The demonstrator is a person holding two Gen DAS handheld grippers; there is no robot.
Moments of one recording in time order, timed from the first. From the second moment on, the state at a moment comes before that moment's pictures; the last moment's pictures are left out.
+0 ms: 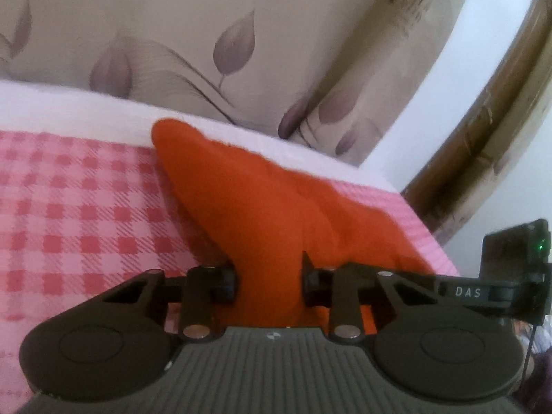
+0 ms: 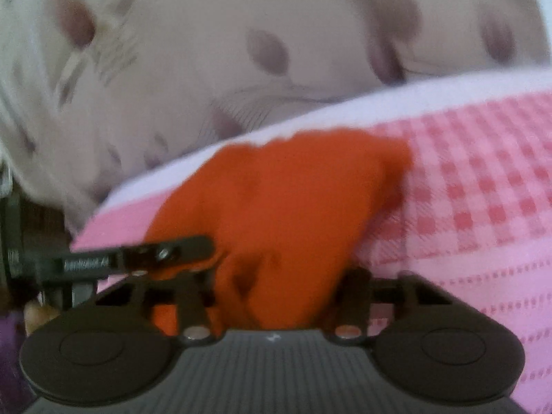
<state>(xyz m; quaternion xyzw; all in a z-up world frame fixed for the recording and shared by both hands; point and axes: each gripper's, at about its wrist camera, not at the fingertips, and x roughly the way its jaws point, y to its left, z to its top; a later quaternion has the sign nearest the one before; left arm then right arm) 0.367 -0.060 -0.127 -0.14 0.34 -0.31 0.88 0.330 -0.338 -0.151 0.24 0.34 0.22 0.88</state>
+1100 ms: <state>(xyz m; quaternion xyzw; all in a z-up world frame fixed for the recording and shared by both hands) 0.126 0.033 -0.120 -0.02 0.28 -0.13 0.95 0.111 -0.217 -0.150 0.24 0.33 0.22 0.89</state>
